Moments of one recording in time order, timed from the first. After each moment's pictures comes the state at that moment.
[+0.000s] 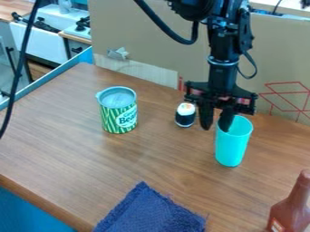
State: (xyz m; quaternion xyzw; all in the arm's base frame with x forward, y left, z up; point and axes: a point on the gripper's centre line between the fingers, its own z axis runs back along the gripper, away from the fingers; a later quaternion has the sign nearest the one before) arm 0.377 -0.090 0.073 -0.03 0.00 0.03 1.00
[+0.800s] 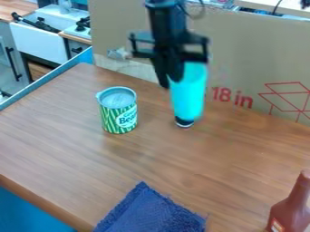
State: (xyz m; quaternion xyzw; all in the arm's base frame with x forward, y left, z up) arm 0.334 -0.030 0.156 -0.05 -0.09 0.07 0.99
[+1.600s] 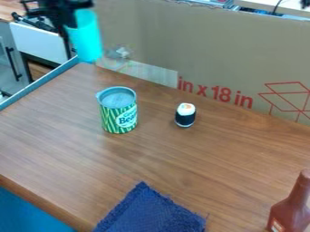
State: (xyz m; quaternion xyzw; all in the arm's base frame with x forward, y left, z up) arm 0.343 0.167 0.180 -0.04 -0.13 0.31 0.94
